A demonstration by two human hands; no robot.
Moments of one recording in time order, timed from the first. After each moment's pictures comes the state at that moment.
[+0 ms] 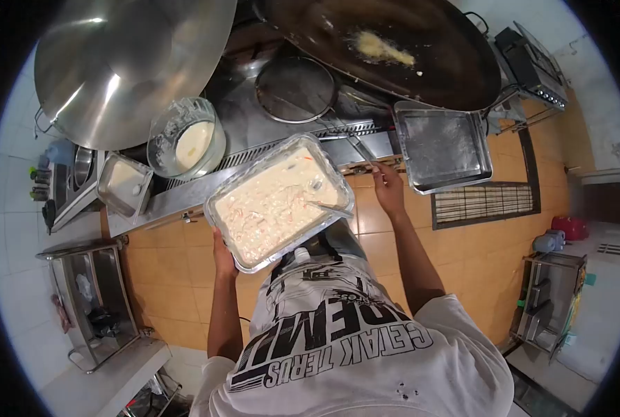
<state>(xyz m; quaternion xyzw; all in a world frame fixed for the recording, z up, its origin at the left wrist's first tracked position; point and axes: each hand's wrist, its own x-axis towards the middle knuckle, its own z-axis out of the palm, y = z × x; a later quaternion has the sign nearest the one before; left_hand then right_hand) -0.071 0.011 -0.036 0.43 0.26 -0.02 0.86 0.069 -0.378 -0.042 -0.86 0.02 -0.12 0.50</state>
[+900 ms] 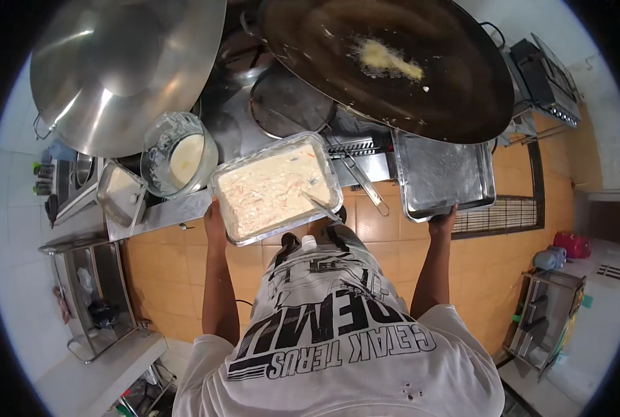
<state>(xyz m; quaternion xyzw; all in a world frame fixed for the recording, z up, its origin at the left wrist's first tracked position) 0.046 0.018 -0.072 0.65 0.34 0.04 0.68 0.076 -0.576 -0.103 -0.37 0.34 -0.11 0.86</state>
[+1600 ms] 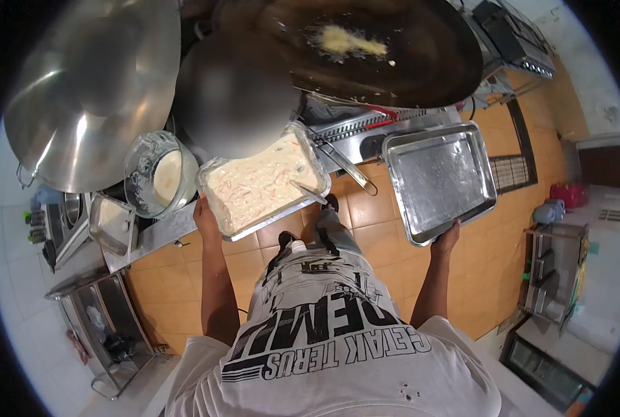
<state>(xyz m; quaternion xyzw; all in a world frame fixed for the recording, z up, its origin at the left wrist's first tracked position) 0.084 0.018 -0.092 0.62 0.30 0.10 0.72 -0.055 -0.572 -0.072 -0.53 0.34 -0.27 0.73</state>
